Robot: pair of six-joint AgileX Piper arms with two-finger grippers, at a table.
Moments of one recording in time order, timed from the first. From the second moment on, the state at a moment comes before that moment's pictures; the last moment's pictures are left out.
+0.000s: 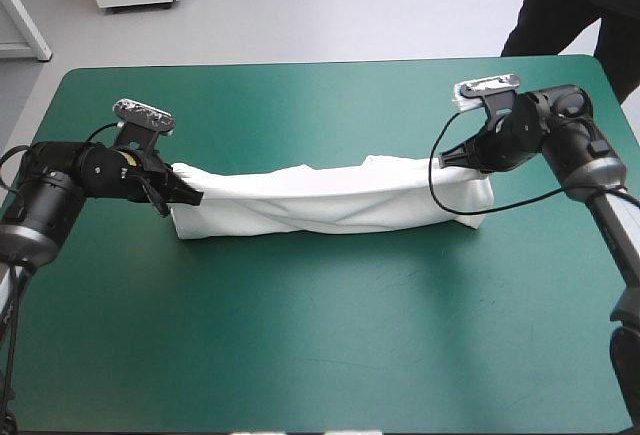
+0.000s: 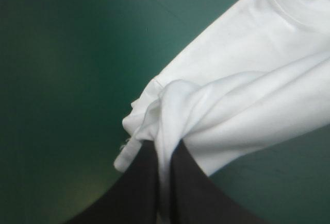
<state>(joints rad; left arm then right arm) -0.13 1.36 -1.26 -0.06 0.92 0.30 0.20 1.59 -1.52 -0.03 1.04 -0.04</state>
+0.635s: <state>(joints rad) -0.13 1.68 -1.26 -0.01 0.71 0.30 0.20 1.93 -1.62 -0.04 0.91 -0.04</state>
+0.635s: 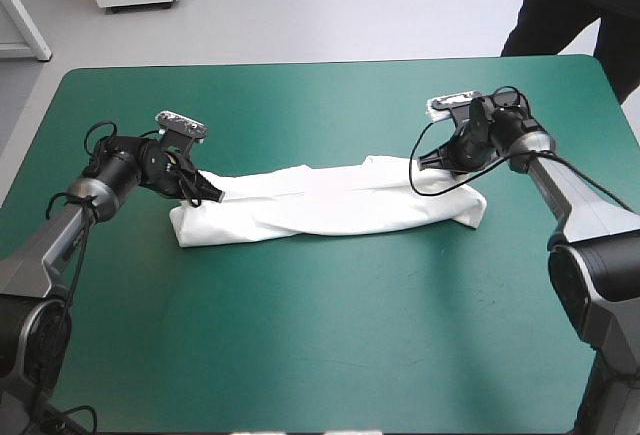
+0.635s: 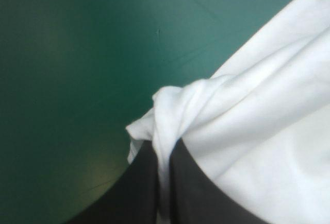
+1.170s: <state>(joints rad) -0.13 1.69 -1.26 0.08 0.86 0.26 0.14 1.96 -1.79 0.13 1.07 -0.16</state>
